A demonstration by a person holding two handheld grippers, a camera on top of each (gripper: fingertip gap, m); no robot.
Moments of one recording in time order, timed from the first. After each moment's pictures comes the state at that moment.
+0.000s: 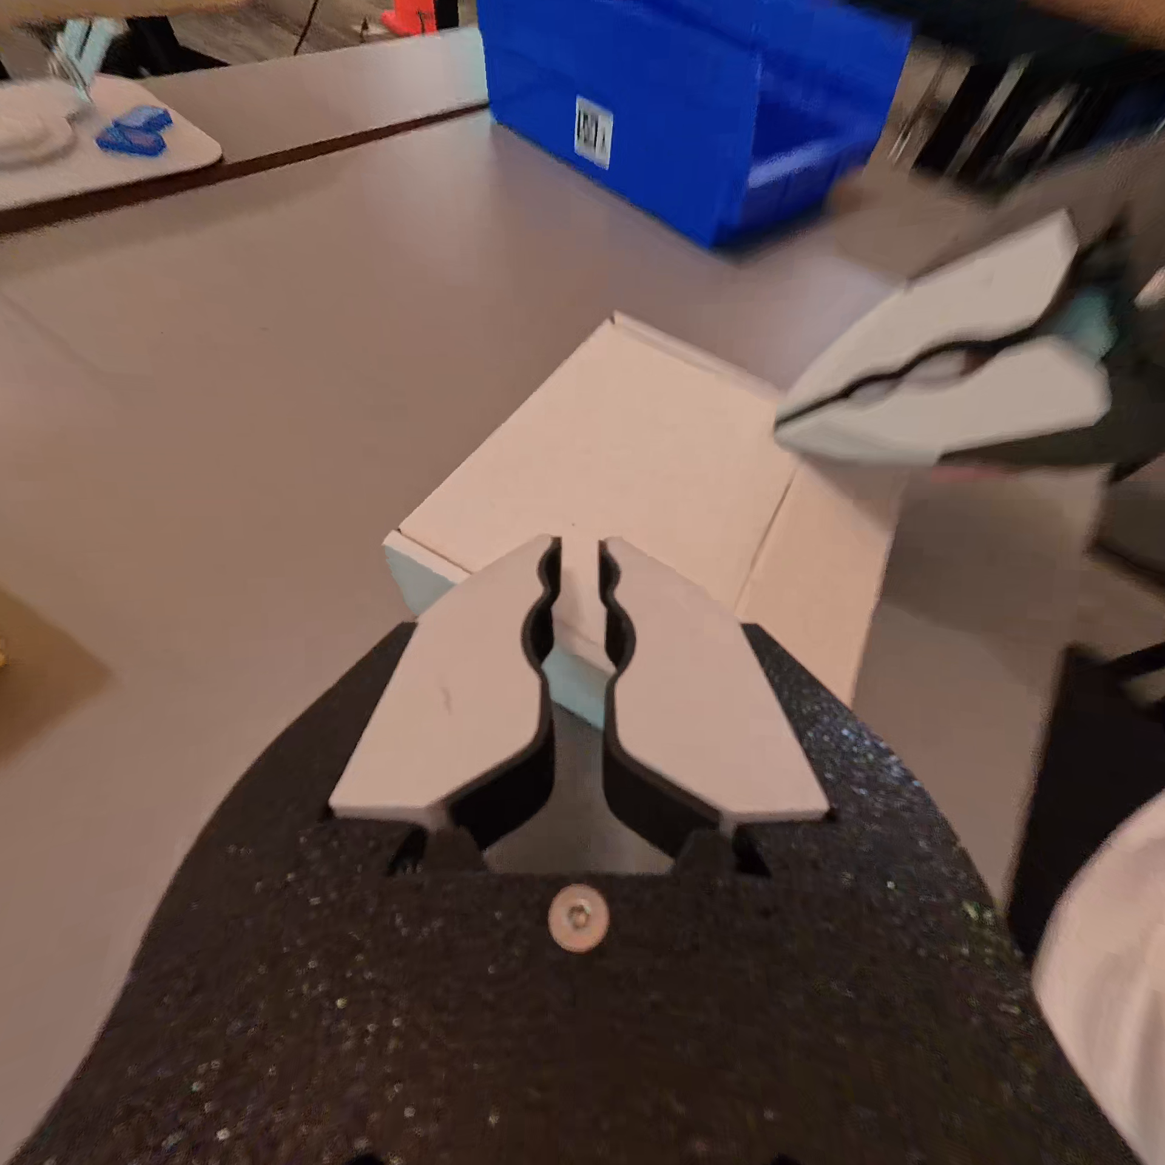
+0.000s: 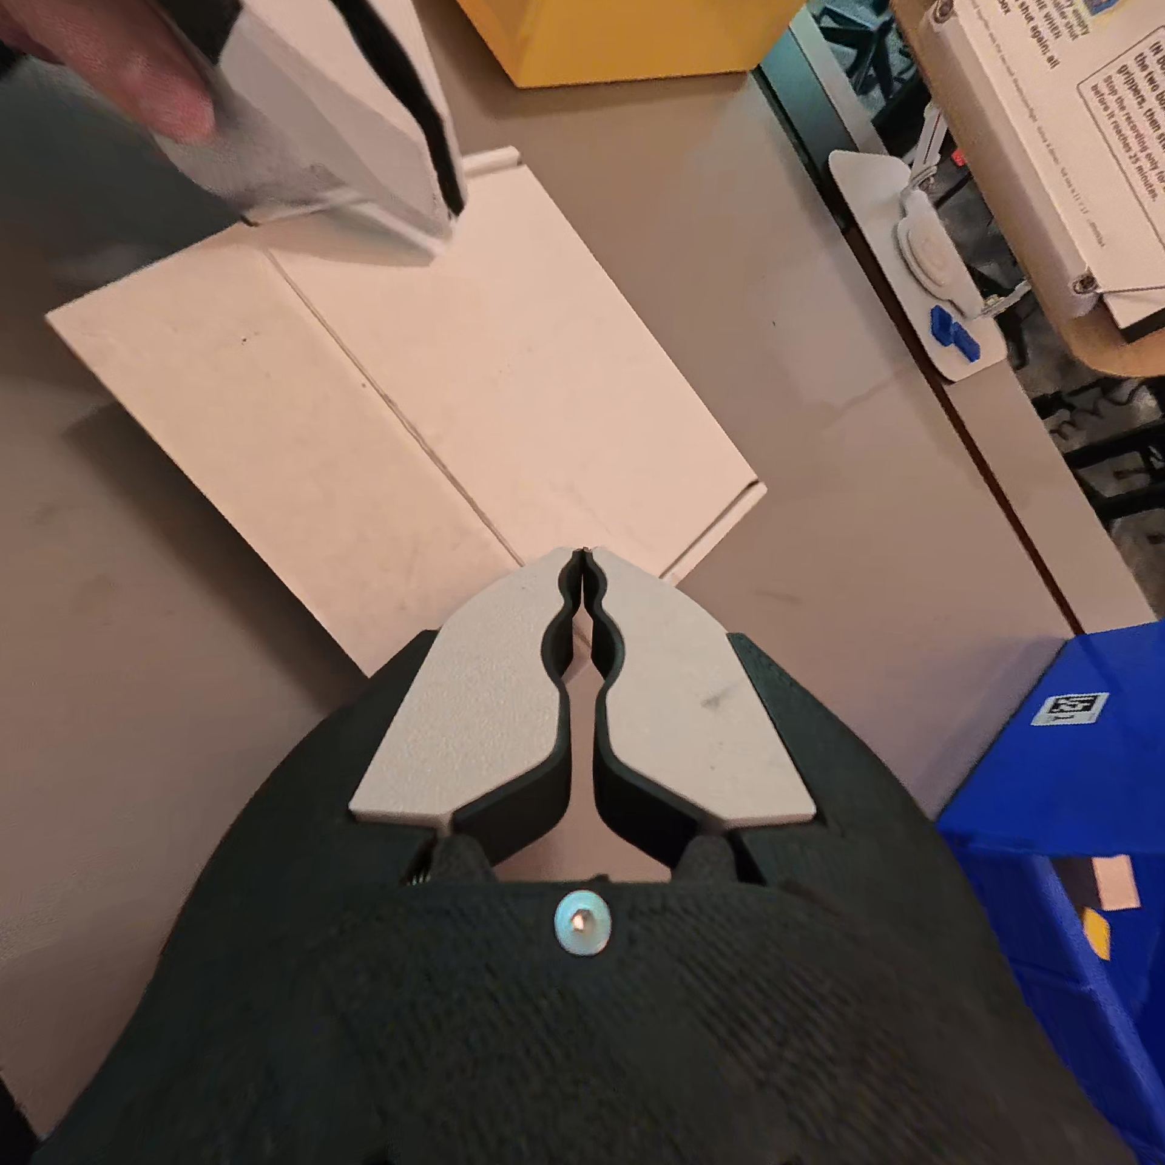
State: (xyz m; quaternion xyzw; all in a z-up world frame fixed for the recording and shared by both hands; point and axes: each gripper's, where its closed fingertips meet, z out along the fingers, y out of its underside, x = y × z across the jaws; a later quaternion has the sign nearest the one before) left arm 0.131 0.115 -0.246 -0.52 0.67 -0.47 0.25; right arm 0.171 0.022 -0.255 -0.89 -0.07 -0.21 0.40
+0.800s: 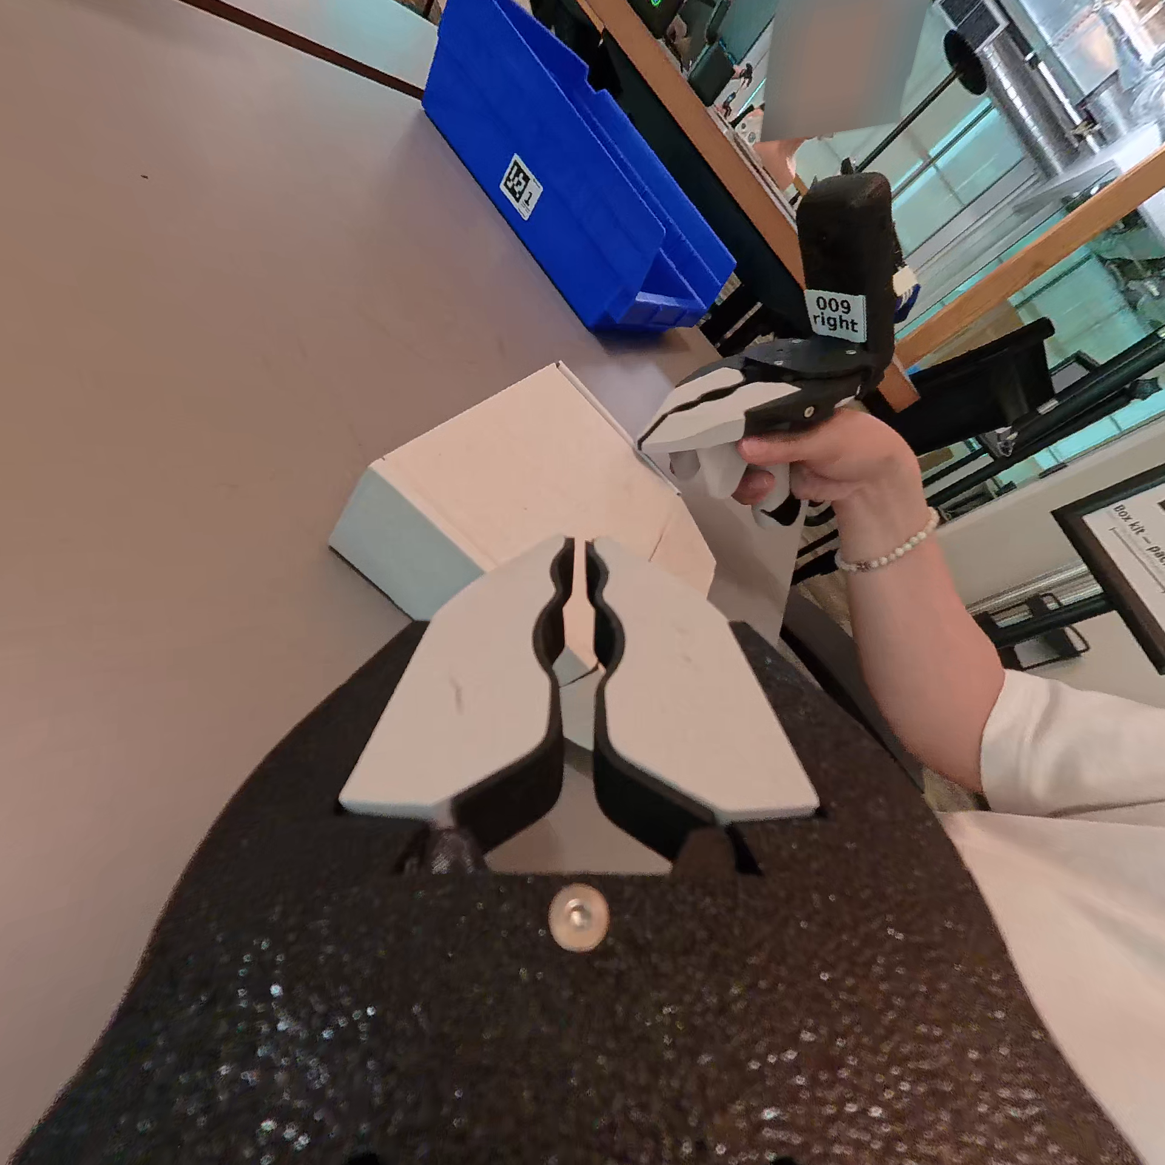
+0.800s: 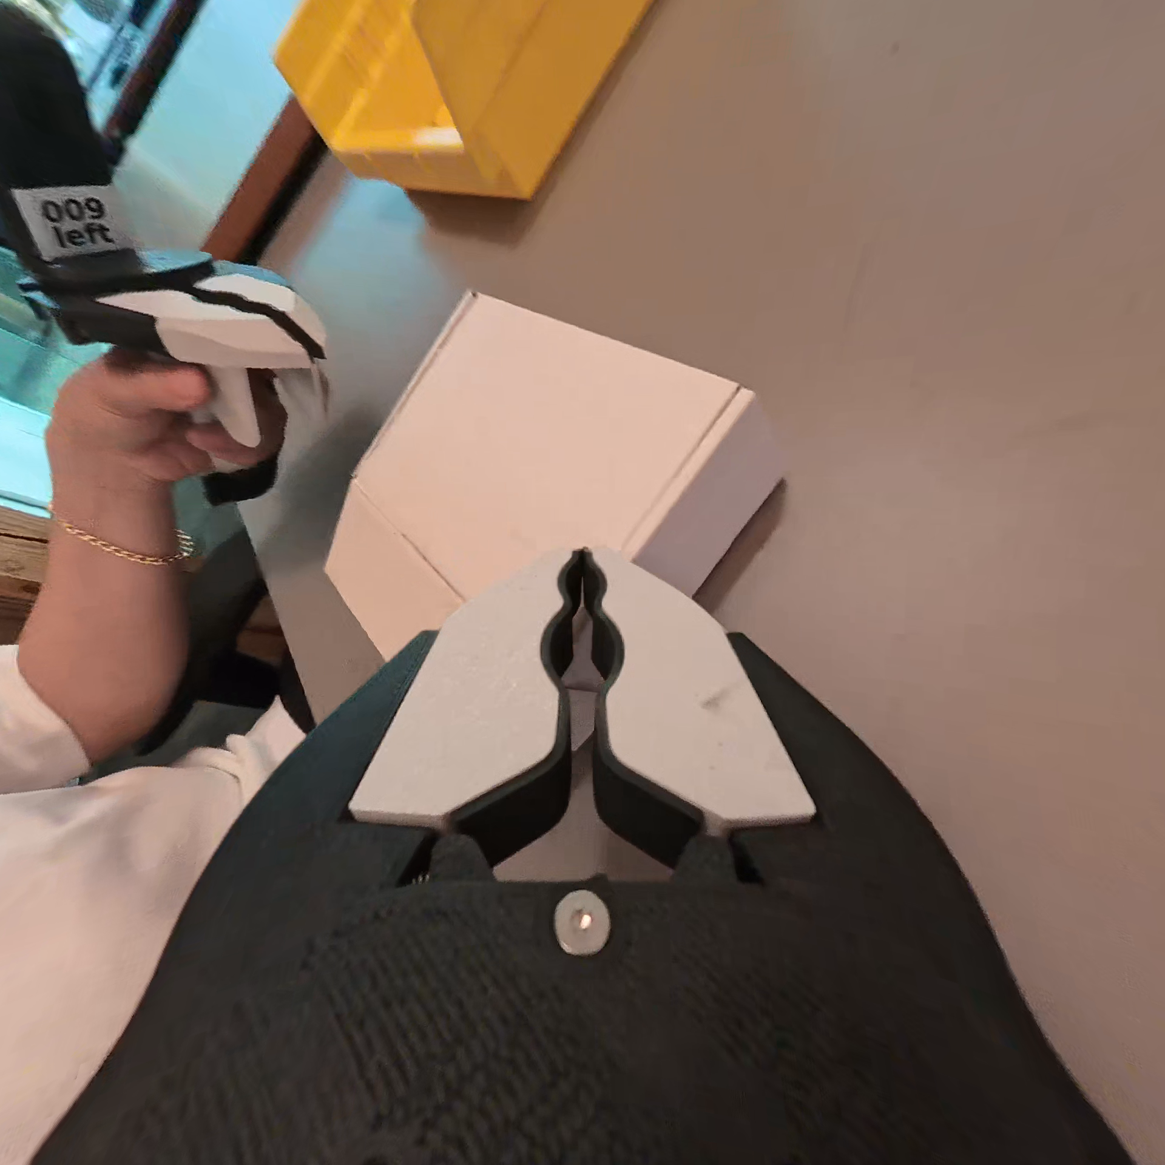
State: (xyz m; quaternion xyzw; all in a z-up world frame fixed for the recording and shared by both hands) left arm 0.109 0.130 -0.222 -0.58 0.55 -0.60 0.06; right arm 0.195 0.022 -0.254 -0.86 0.19 0.21 0.44
